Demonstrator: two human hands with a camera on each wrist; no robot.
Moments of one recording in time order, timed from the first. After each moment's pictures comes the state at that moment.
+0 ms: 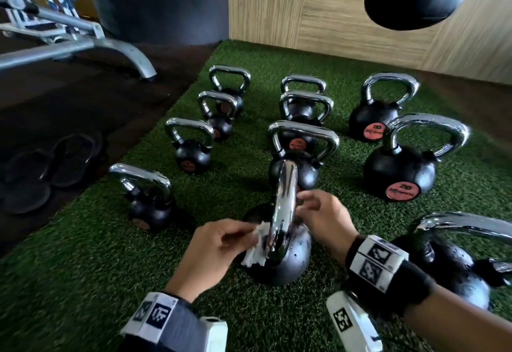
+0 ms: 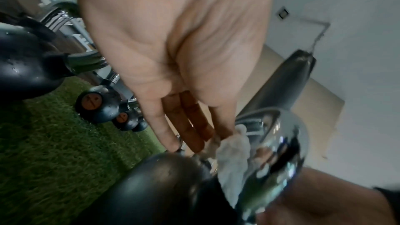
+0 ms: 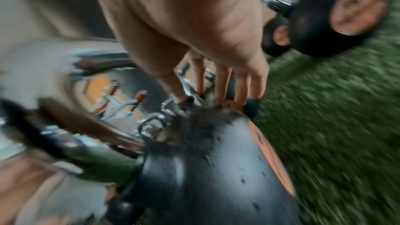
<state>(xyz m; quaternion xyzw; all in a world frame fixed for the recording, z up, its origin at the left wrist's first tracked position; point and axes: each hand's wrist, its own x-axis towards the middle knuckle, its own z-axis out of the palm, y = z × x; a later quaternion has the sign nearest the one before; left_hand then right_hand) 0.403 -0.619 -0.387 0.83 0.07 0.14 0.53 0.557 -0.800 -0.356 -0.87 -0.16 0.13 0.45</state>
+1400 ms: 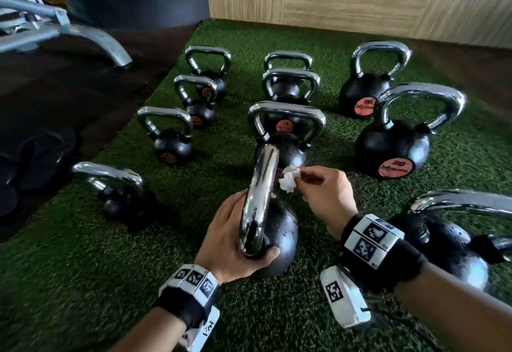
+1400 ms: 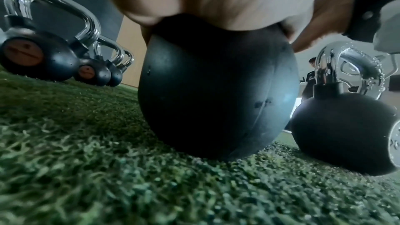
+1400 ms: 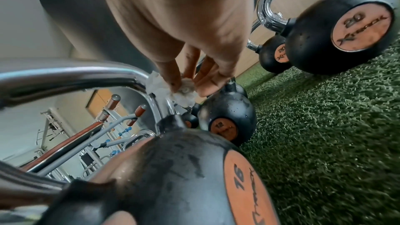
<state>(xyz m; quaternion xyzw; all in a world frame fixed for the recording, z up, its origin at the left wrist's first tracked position) 0.464 -0.643 -0.460 0.91 0.00 0.23 0.35 0.600 -0.809 -0.382 -0.83 -0.08 0.04 0.55</state>
